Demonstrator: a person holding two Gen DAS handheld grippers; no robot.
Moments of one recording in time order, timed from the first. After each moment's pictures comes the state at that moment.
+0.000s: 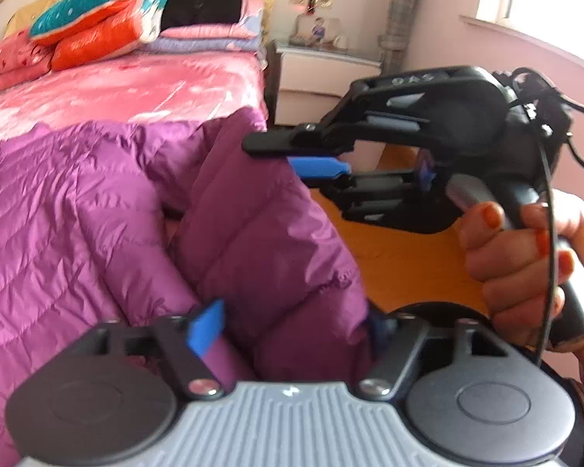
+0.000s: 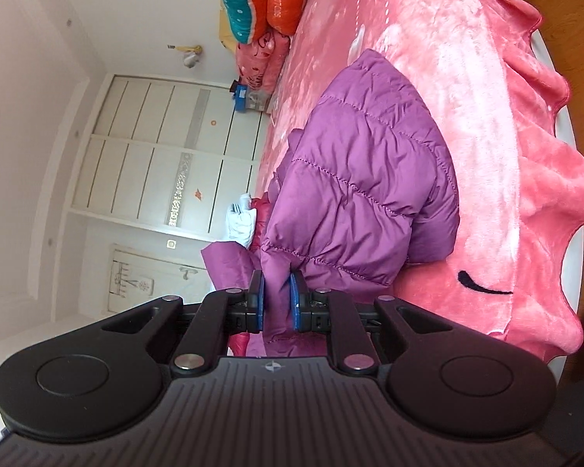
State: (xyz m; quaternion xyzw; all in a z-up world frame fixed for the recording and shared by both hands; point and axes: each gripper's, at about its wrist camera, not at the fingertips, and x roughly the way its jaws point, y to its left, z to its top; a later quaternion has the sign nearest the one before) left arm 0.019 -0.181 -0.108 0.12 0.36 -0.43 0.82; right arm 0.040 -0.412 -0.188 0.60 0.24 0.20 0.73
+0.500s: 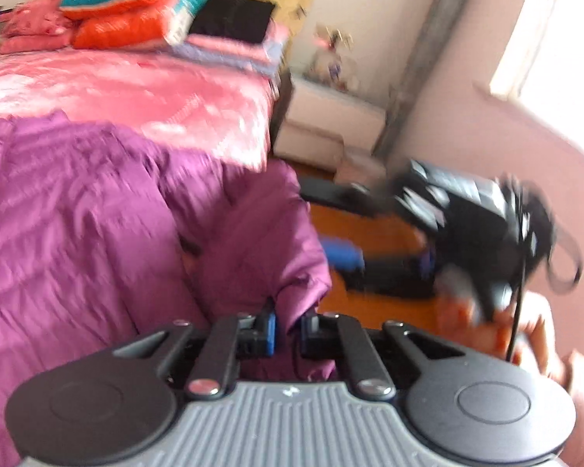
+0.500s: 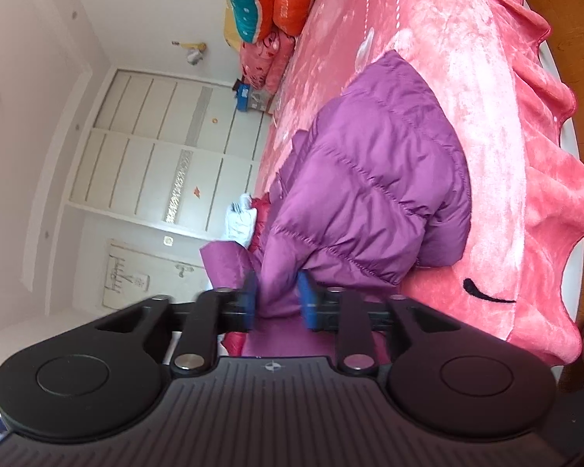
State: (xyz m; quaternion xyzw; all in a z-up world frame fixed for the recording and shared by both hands) left arm 0.054 -0.145 -0.065 -0.01 0.36 -0.44 0.82; right arm 0.040 -0.407 -0.182 0.60 0.23 0.19 0.75
